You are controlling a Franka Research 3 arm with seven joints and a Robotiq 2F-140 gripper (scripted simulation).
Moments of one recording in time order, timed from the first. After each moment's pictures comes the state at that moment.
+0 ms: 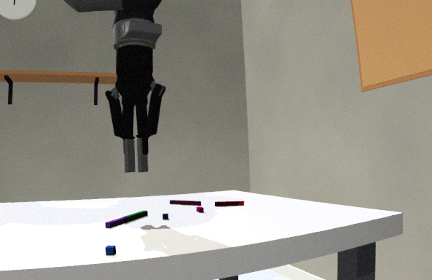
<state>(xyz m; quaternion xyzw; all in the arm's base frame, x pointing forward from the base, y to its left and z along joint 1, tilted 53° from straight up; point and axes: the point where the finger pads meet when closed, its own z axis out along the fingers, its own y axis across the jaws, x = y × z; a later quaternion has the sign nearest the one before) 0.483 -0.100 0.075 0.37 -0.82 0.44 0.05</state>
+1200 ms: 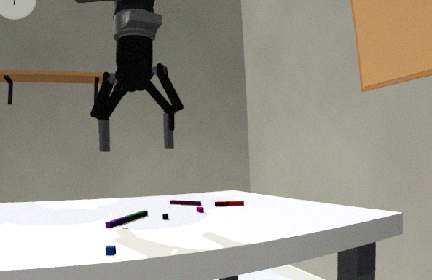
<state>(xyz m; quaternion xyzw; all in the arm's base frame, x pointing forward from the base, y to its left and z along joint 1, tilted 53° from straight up) 0.477 -0.086 0.088 0.37 -0.82 0.44 0.05</state>
